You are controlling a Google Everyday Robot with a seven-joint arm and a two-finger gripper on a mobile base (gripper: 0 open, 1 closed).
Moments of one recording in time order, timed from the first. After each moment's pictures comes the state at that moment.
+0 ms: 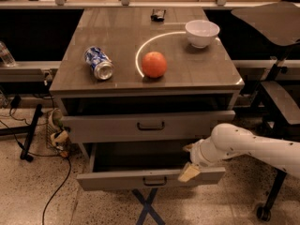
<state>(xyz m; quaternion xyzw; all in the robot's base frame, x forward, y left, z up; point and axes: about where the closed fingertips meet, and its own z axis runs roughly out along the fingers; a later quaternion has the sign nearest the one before) 0.524 -0.144 0.486 -0.59 0.77 0.14 0.21</state>
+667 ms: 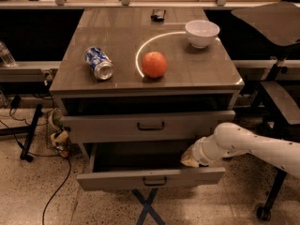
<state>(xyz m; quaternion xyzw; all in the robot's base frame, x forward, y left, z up) 0.546 -0.154 0.477 -0.56 0.78 0.14 0.23</state>
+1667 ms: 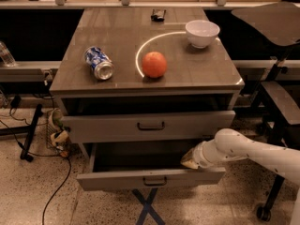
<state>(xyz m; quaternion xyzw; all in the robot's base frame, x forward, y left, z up) 0.562 -0.160 0.435 -0.54 0.79 0.16 0.24</state>
